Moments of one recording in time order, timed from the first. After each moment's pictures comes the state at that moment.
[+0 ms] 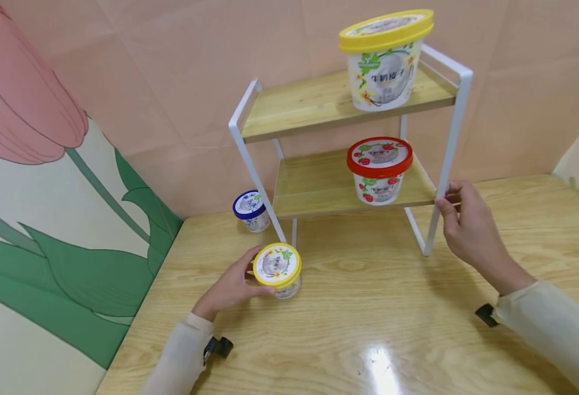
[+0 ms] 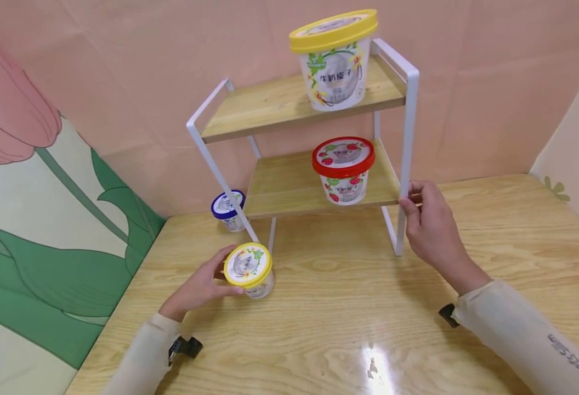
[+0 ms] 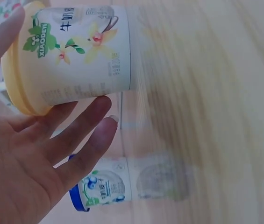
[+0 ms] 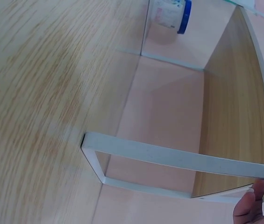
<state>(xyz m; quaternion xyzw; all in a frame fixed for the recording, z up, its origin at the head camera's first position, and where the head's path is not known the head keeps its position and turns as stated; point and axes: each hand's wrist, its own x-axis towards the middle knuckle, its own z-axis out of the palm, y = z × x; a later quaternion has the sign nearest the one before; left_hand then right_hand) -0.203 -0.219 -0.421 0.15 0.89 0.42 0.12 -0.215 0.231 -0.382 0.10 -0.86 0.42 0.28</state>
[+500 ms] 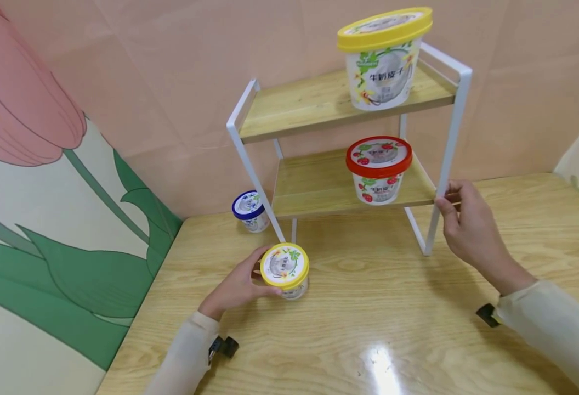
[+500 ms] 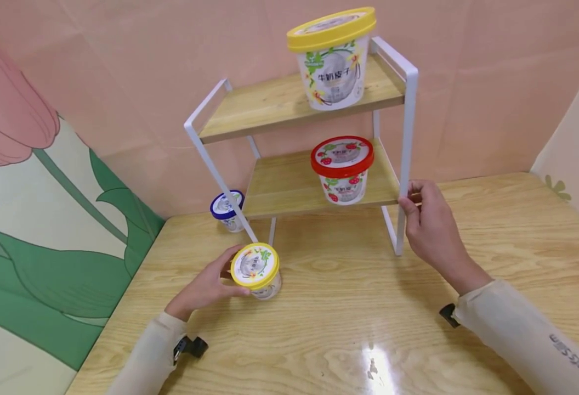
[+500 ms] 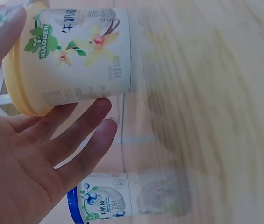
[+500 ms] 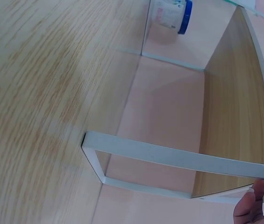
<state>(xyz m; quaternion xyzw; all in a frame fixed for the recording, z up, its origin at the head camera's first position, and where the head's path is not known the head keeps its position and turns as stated) -0.205 -0.204 -0.421 0.16 0.88 0.42 0.13 -0.215 0.232 -0.382 0.10 -0.86 0.42 0.28</state>
